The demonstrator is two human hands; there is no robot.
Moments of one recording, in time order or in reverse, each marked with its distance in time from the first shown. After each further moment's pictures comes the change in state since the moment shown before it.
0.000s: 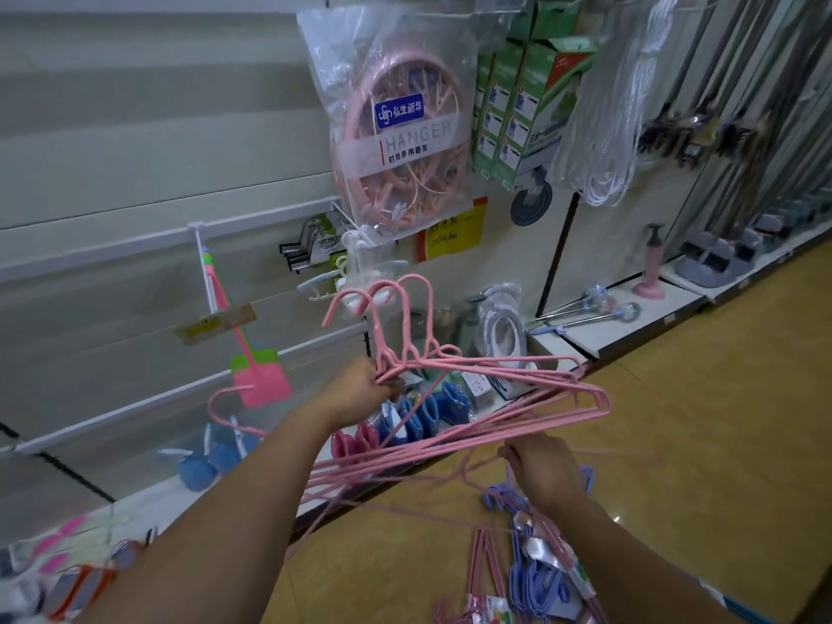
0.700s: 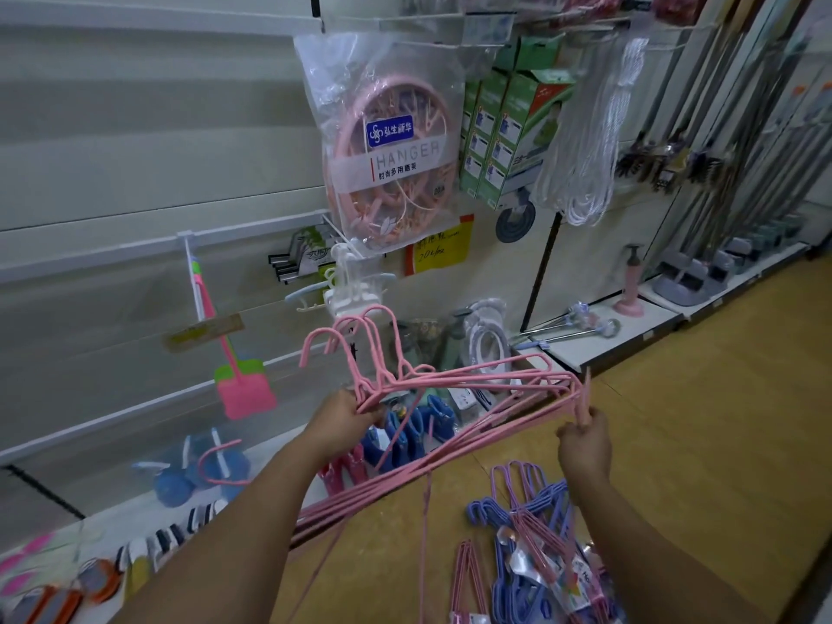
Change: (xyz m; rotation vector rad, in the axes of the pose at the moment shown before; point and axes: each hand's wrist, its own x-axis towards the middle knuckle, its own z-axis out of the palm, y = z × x) left_hand -0.013 -0.014 0.023 -0.145 0.063 -0.082; right_hand 0.004 0.032 -0.041 0.981 0.370 0.827
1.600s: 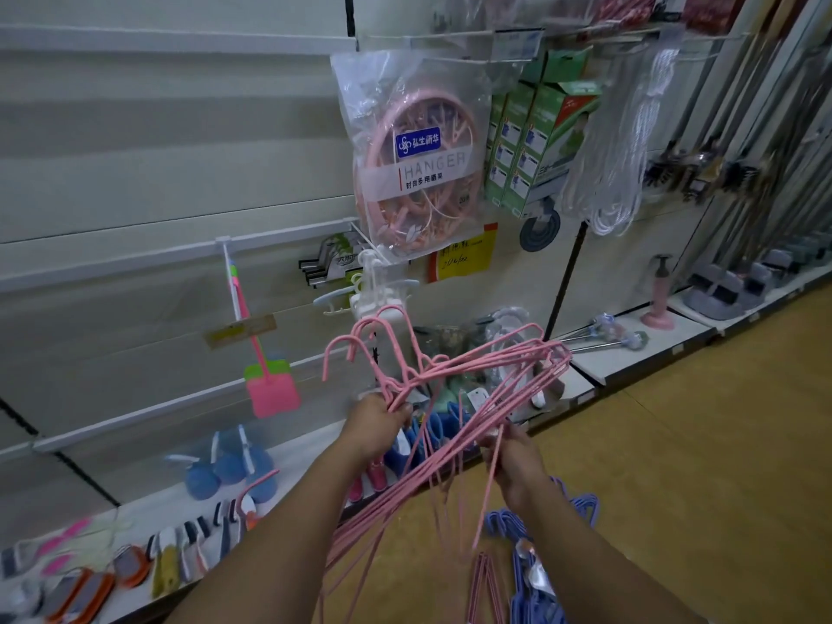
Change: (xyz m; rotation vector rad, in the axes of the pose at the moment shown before) left_hand -0.020 0.015 0.010 -0.131 0.100 -0.072; right_hand -0.054 -0.007 0.071 0.465 -0.500 0.312
